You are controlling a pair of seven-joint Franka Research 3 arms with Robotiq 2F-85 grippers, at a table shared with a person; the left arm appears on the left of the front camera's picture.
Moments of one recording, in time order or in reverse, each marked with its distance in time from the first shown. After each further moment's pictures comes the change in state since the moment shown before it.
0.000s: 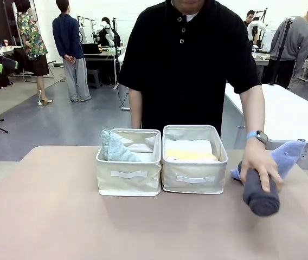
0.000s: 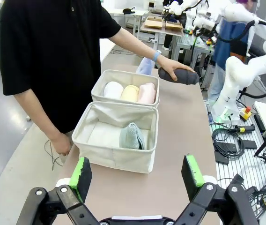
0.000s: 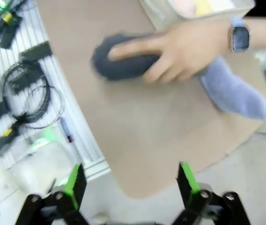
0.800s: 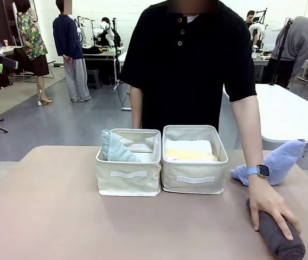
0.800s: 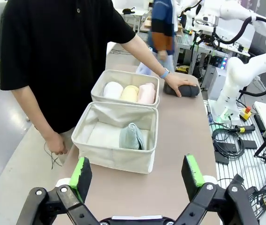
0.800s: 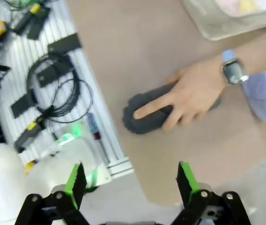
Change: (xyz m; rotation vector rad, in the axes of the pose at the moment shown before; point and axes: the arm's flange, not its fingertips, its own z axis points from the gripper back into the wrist) left arm 0.000 0.000 -0.001 -0.002 -0.001 0.000; right arm 0.042 -0.006 -0.055 0.172 0.109 -0.006
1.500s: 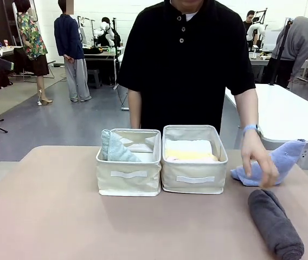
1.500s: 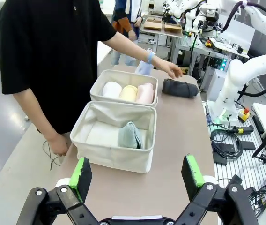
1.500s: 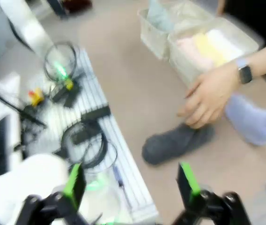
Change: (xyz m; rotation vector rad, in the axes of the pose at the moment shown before) left arm -0.004 -0.002 0.004 -0.003 -0.006 0.008; right arm -0.106 -0.002 0.089 0.121 -0.494 -0.071
